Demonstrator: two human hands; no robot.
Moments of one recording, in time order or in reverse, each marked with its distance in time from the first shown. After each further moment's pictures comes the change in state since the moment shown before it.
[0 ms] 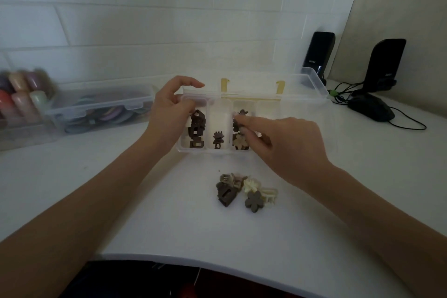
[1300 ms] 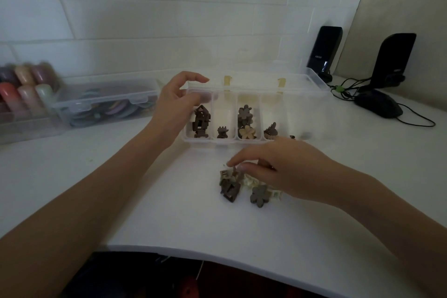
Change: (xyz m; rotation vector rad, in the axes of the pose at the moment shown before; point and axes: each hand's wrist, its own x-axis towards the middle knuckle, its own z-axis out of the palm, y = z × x) left_hand 0.007 -0.006 -0.003 -0.018 -0.055 -0.041; right_hand -0.010 -0.012 -0.015 0.196 -0.620 -0.058
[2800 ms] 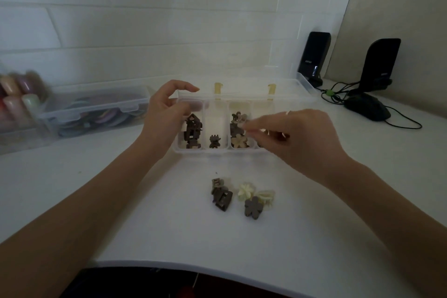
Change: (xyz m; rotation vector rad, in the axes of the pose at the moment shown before) left_hand -0.008 0.006 0.004 -0.005 0.052 0.035; right_hand 0.003 0.027 -0.014 -0.065 0.595 -0.057
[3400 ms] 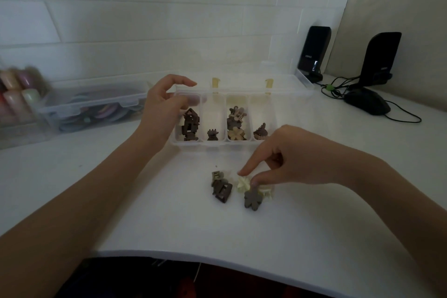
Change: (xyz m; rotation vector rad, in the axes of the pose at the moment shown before) left_hand 0.005 -0.005 -0.005 0.009 0.008 -0.018; right_hand -0.002 -0.008 -0.012 0.254 -0.662 0.097
